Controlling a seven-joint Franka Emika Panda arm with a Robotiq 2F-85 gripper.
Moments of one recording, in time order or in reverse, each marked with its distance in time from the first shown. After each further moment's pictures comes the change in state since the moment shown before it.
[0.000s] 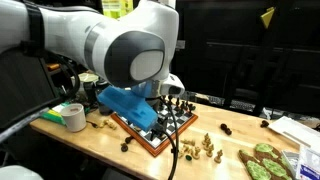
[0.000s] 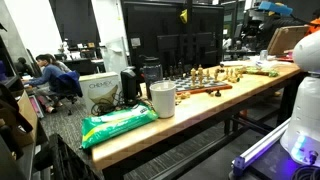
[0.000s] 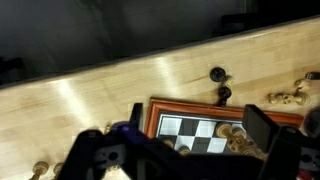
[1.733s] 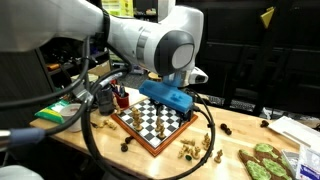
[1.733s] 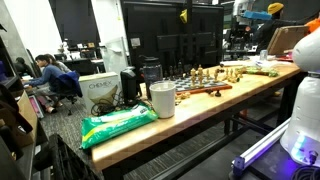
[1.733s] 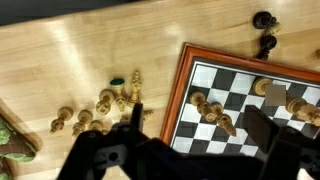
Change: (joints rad) arm -0.001 0.337 -0.032 0.201 -0.042 0.180 -0.084
